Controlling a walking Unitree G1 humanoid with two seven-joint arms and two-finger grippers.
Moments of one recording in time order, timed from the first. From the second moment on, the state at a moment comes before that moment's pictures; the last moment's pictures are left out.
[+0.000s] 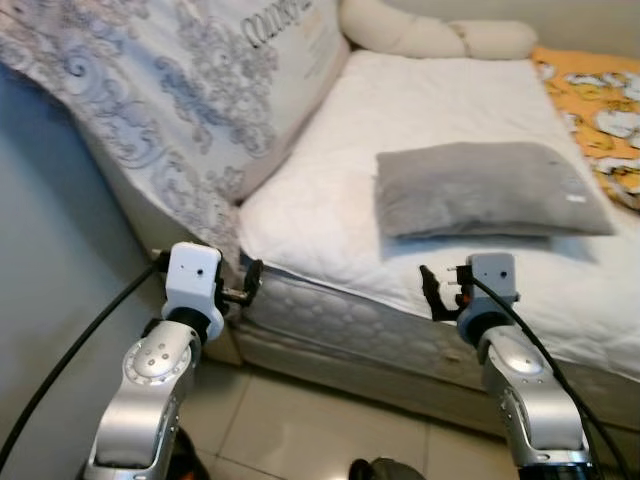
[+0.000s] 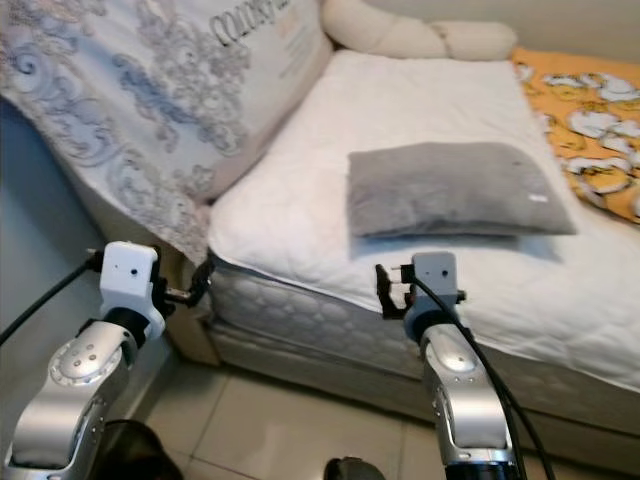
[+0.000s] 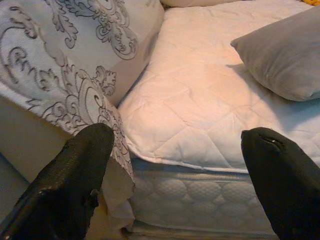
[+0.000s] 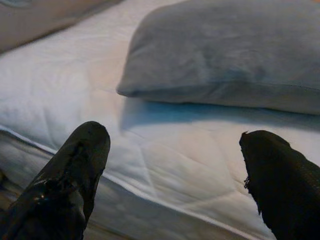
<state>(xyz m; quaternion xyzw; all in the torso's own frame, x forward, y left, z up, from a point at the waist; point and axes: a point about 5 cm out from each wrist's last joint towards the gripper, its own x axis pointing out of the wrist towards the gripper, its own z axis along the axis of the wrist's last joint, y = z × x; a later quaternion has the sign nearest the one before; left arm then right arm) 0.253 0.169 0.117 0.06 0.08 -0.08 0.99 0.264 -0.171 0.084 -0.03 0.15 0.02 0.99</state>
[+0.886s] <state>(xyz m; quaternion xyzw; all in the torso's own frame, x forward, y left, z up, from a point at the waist) 0.261 0.178 0.117 0.07 0.08 -0.07 0.99 0.276 -0.160 0.088 -0.03 0.13 0.02 0.99</state>
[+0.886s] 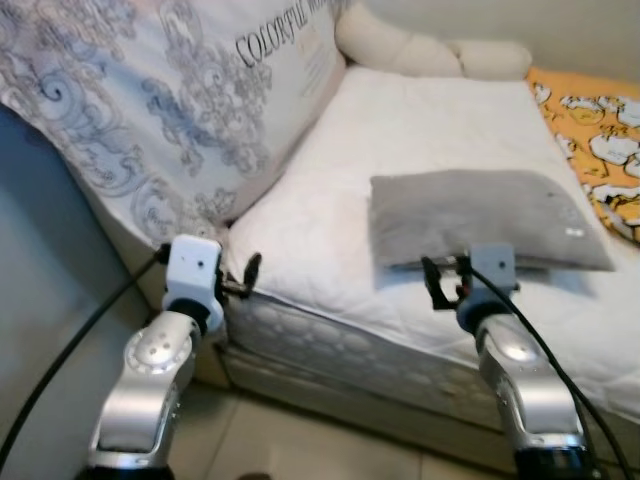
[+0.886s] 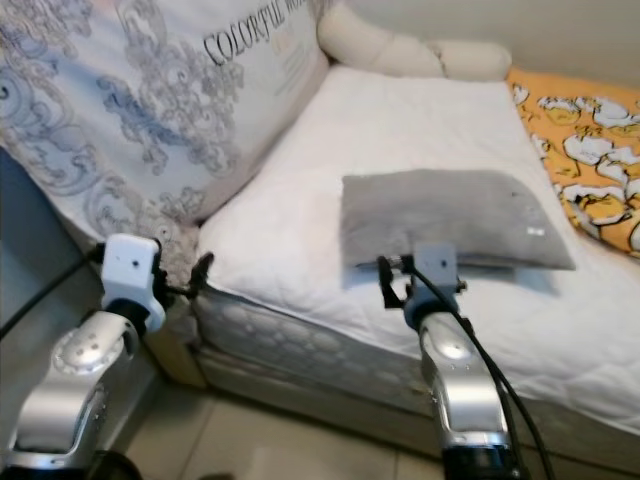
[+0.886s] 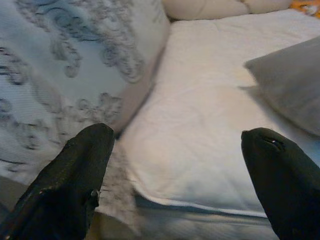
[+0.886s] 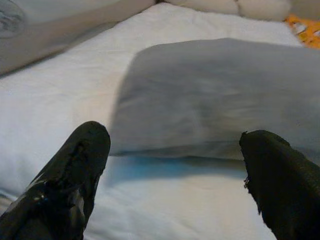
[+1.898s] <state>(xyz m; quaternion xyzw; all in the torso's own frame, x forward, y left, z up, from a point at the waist) 0.271 0.174 0.121 0.07 0.06 -0.08 0.99 0.288 -0.160 0.093 -0.04 0.11 0.03 0.99</state>
